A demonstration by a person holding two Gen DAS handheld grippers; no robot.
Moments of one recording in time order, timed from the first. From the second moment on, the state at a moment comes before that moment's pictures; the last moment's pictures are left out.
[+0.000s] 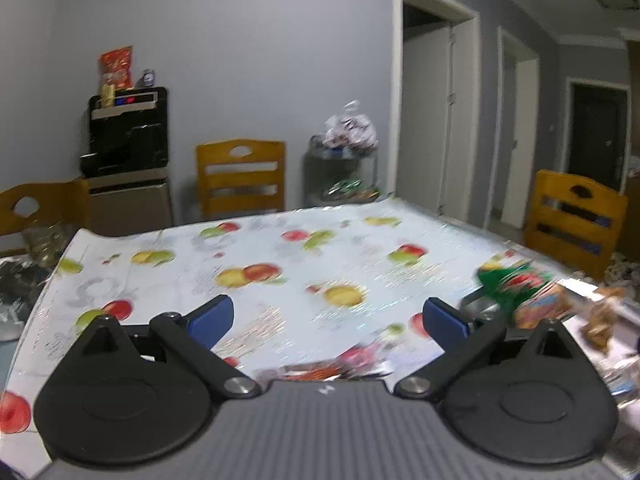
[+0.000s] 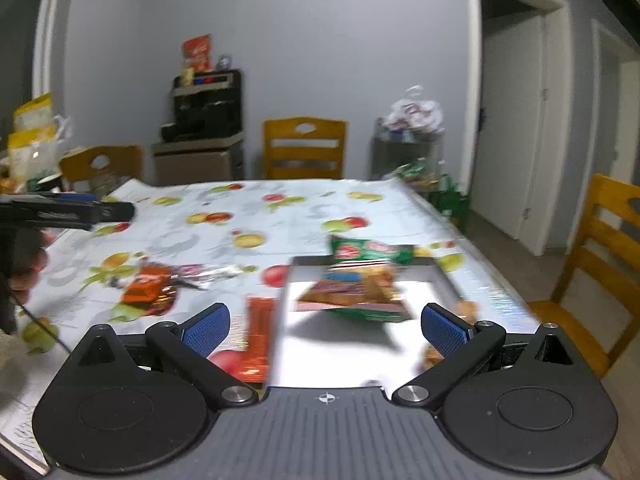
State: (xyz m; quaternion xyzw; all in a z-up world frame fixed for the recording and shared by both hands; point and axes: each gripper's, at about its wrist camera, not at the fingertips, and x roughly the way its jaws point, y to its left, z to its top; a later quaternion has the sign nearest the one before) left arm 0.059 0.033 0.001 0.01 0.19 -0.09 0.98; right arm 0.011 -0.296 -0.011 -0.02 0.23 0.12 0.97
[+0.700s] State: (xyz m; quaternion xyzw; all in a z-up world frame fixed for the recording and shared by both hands) left arm 0.086 0.037 -0.061 0.03 0.25 -0.09 0.96; right arm 0.087 -0.191 -0.052 -0.10 0.33 0.16 0.92
